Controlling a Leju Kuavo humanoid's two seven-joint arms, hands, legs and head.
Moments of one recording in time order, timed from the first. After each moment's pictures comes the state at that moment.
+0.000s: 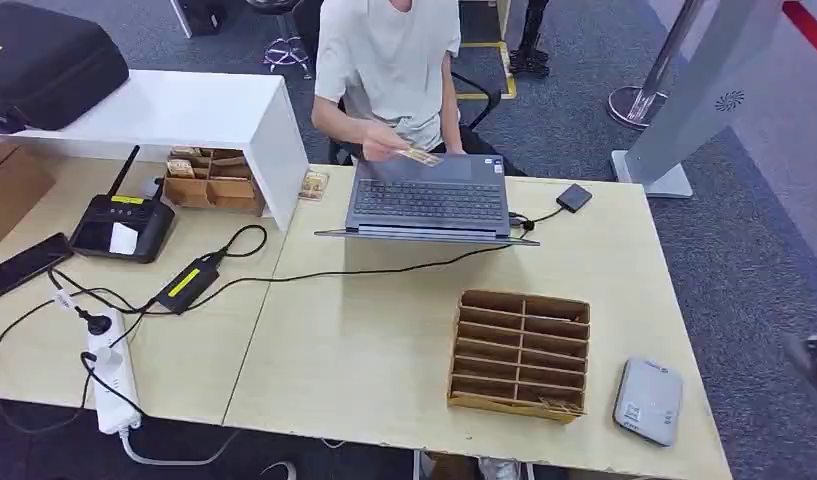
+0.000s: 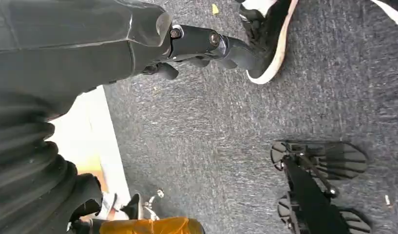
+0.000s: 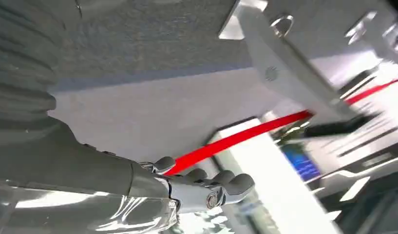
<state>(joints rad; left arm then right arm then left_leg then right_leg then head) -0.06 -0.01 0.74 -0.22 -0.67 -0.25 0.16 -0.23 -0.38 -0.44 -0.95 0.62 -0.36 -0.59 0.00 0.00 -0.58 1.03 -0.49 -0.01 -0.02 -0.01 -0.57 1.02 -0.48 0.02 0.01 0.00</state>
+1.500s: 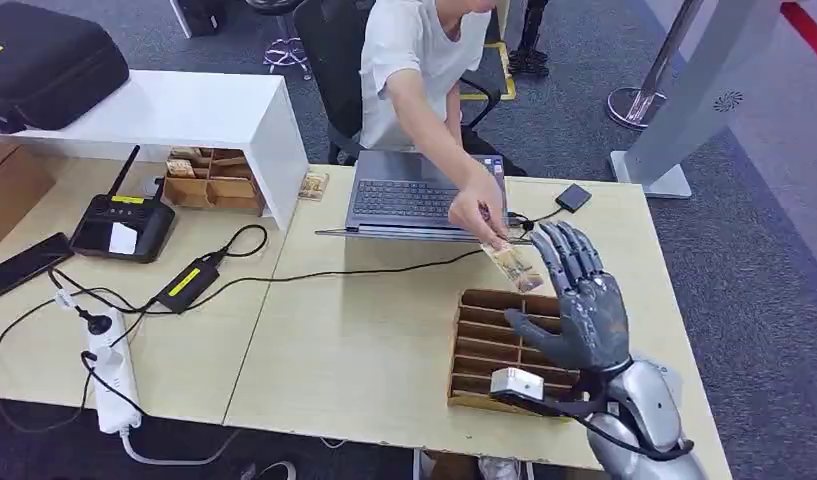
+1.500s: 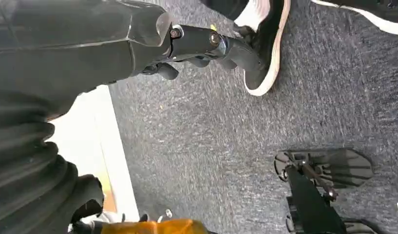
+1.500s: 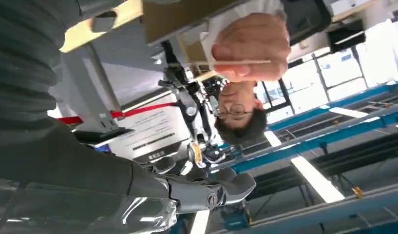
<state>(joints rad) -0.14 -0.06 0.74 -0.22 -0.81 -0.19 0.24 -0.21 -0.18 0.40 -1.54 1.00 -0.53 -0.34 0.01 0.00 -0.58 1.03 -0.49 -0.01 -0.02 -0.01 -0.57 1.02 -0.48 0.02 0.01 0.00</state>
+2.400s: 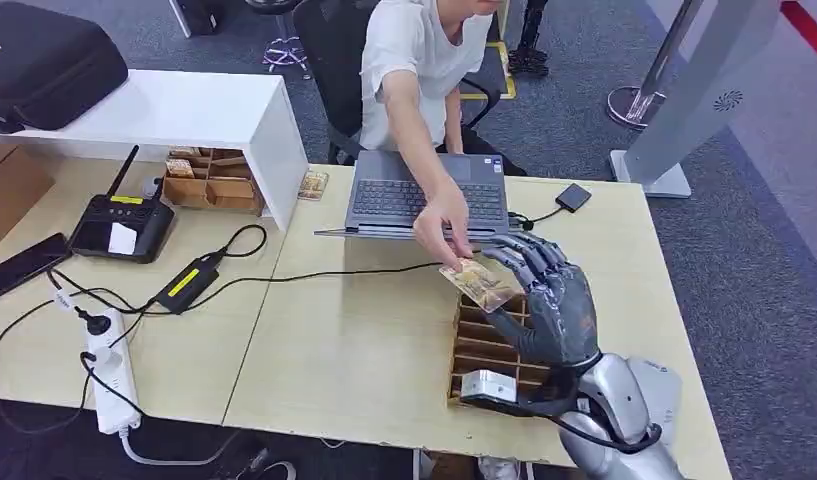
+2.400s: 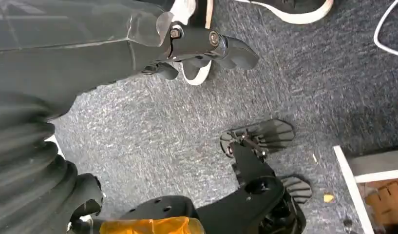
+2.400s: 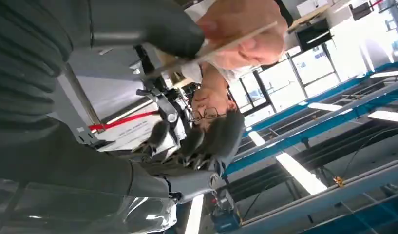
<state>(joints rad) -0.14 -0.07 0.70 -0.22 -0.78 -0.30 -0.01 -0.24 -0.15 0.51 -1.55 0.95 -0.56 -0.30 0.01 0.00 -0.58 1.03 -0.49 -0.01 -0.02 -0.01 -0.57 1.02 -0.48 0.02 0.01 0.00</state>
